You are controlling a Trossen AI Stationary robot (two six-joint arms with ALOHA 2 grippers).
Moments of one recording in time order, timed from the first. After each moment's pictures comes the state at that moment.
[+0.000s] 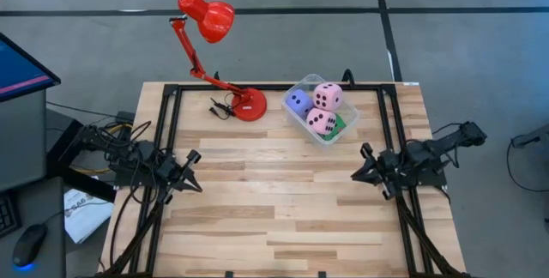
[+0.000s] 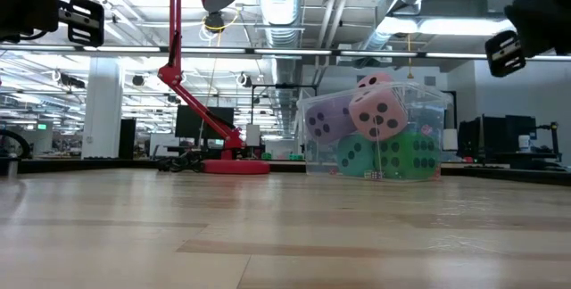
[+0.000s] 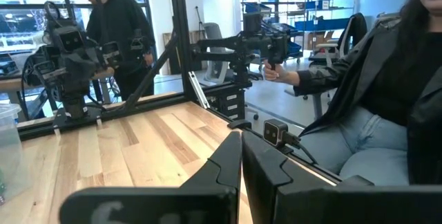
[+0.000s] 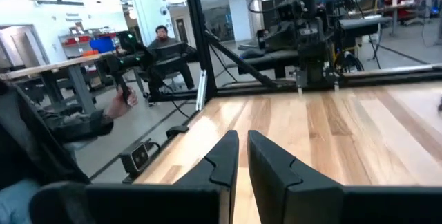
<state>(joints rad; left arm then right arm) -0.34 0.01 0.01 0.06 0.18 0.07 0.42 0.00 0.01 0.03 0.12 0.18</state>
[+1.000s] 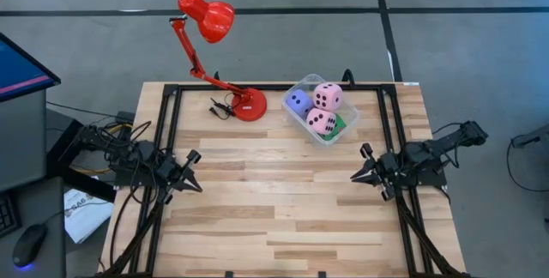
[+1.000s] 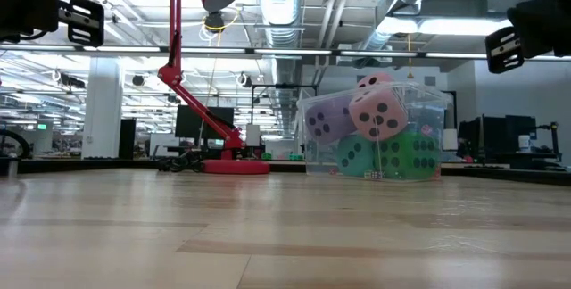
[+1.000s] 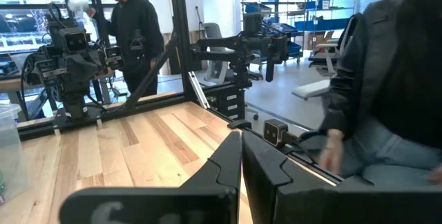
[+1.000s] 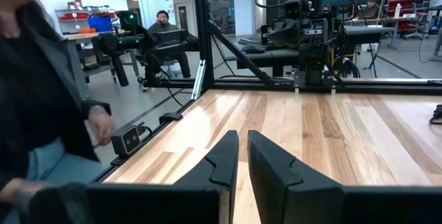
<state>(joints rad) -0.34 0.01 0.01 0.06 0.18 0.07 0.42 0.03 0.01 0.03 0.10 0.07</state>
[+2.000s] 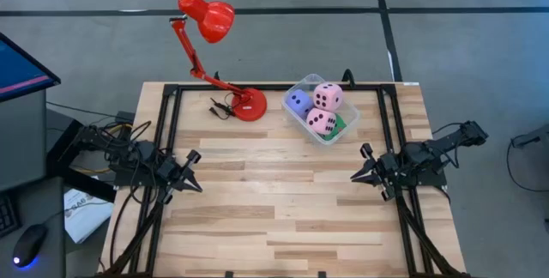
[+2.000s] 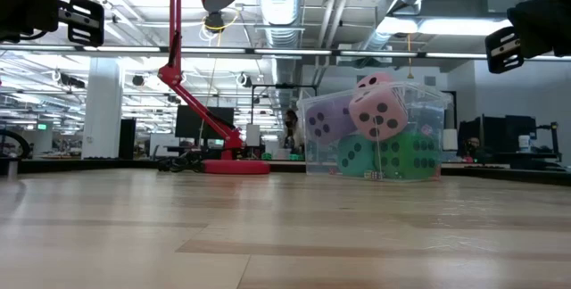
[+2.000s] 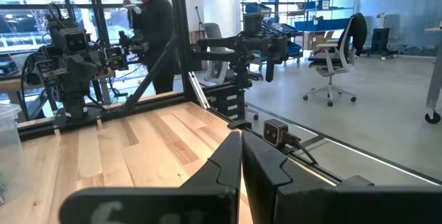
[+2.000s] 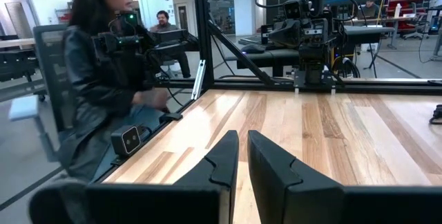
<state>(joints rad) -0.35 0.01 0.01 0.06 0.18 0.07 0.42 0.03 0.01 0.03 0.11 0.07</state>
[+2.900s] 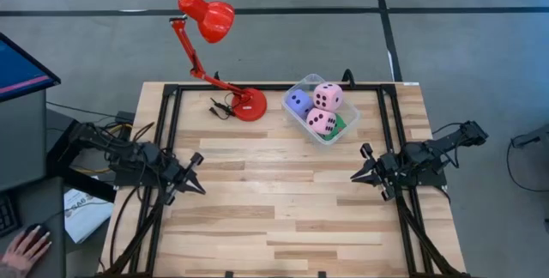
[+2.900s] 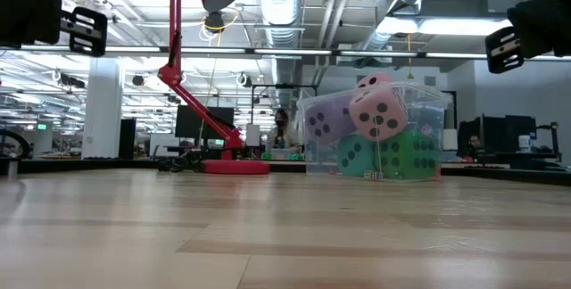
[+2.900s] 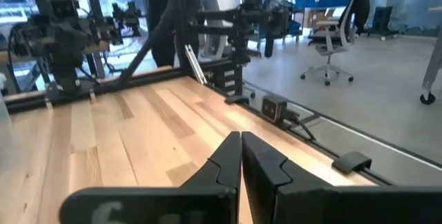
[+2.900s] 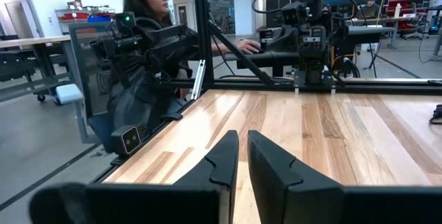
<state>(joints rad) -0.35 0.12 0.01 0.08 0.18 0.07 0.42 0.03 0.01 0.03 0.11 0.07</state>
